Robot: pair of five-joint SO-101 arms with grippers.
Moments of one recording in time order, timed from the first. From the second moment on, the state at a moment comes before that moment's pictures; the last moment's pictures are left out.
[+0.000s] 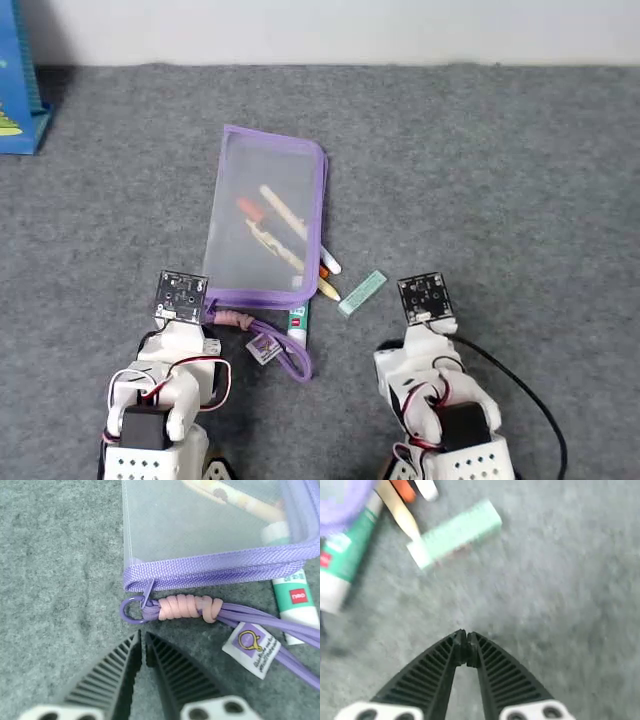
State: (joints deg) left arm -1.1 -103.4 96.9 72.0 0.3; right arm -15.9 -103.2 95.4 68.4 -2.0
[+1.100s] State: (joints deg) left arm -1.1 -103.4 96.9 72.0 0.3; right arm -45.2 -45.4 61.3 57.2 -16.1
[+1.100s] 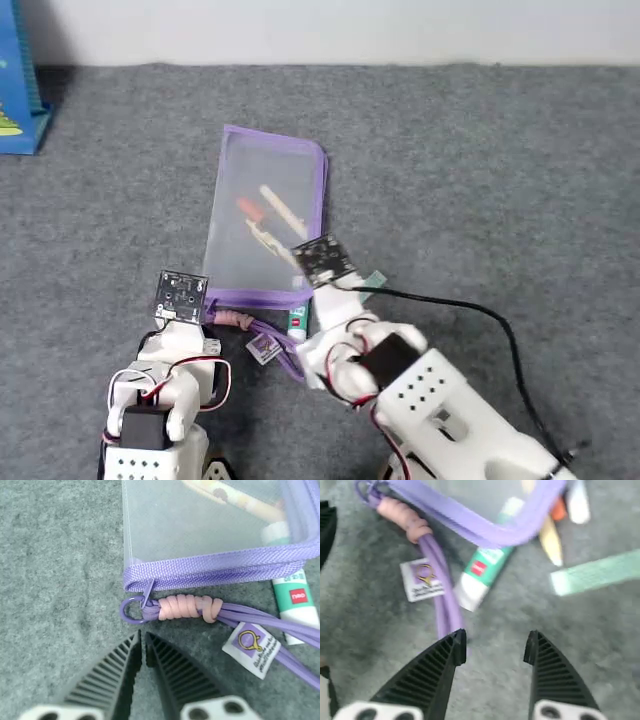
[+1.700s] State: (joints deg) left arm -1.1 -103.4 96.9 72.0 0.3; right arm -49.1 -27.0 61.3 48.4 -16.6
